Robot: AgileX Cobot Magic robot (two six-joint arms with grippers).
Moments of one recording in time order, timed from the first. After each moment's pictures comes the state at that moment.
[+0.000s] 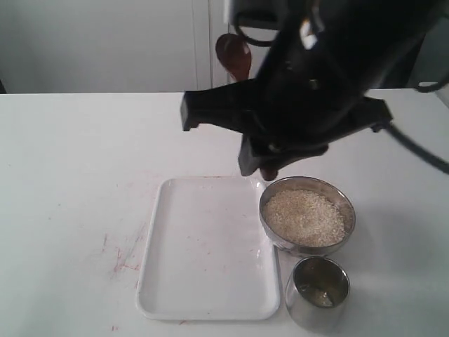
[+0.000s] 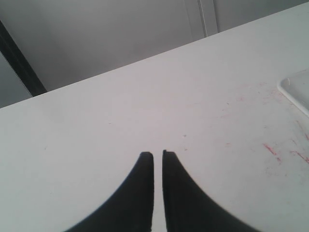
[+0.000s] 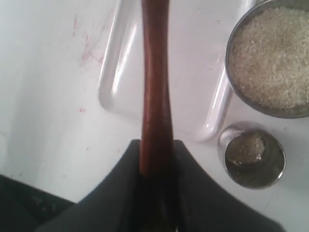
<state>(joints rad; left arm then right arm) 0.03 0.00 0.01 0.02 0.03 0.16 0.66 1.44 -1.42 0.00 1.21 0.56</state>
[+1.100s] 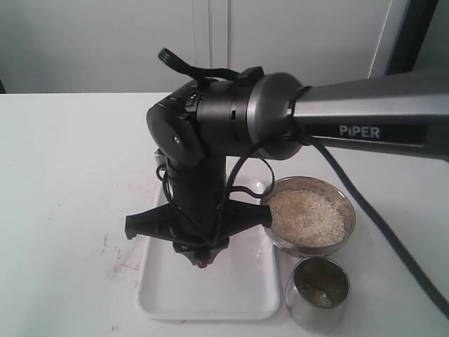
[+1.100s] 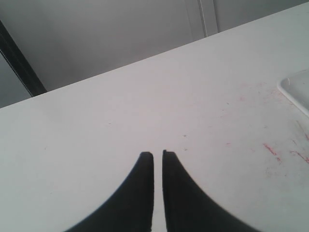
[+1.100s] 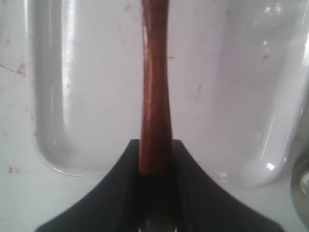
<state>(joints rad) 0.03 0.00 0.01 0.02 0.03 0.16 0.76 1.96 -1.47 -0.05 1.06 0.81</state>
